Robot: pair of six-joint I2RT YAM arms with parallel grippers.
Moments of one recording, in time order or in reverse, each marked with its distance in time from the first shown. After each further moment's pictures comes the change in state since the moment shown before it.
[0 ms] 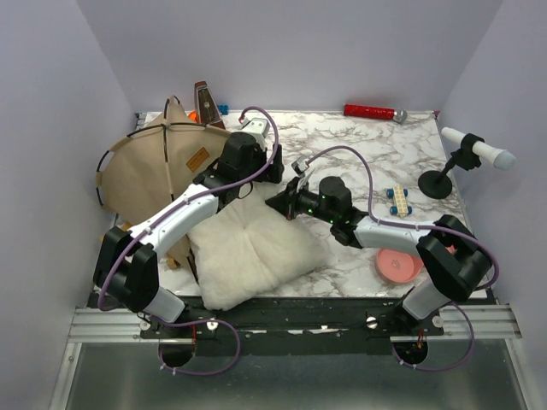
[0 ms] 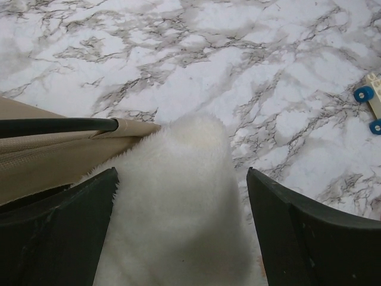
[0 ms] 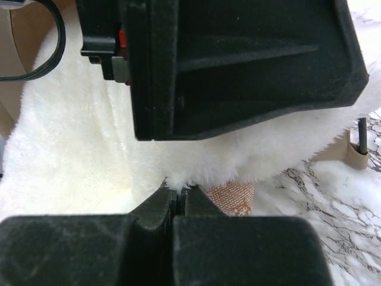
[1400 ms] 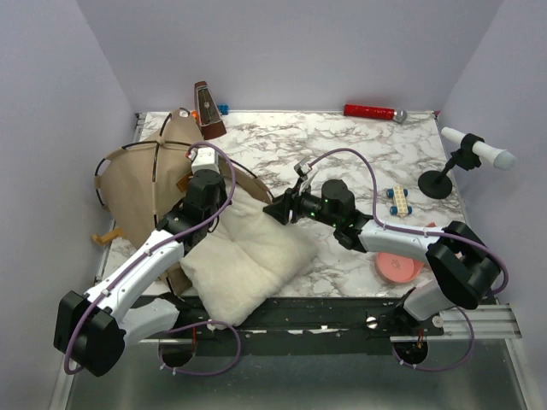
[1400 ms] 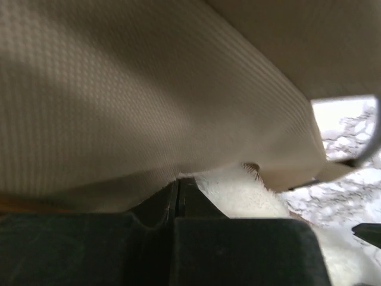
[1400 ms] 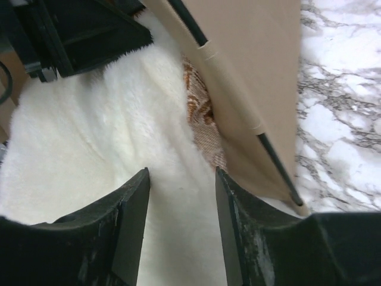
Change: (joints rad) left arm 0.041 -0.435 -0.386 -0.050 -0.354 -0.096; right arm 0.011 -0.063 -0.030 -0.039 0.019 0.036
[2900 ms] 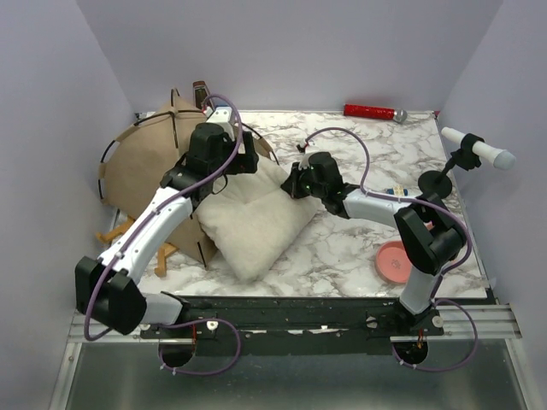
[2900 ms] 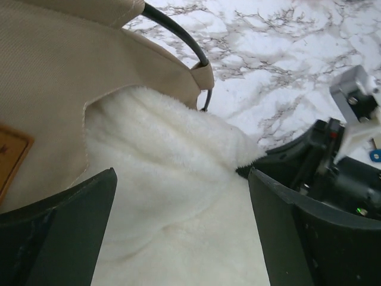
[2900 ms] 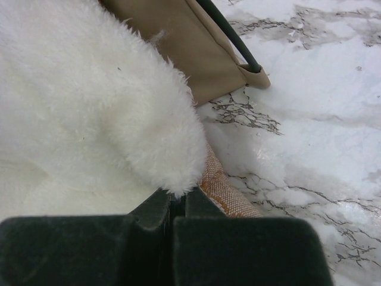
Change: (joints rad) left arm 0.096 0.321 0.443 -0.124 0.356 0.053; right arm -0.157 0.287 0.304 -0.329 0.169 0.010
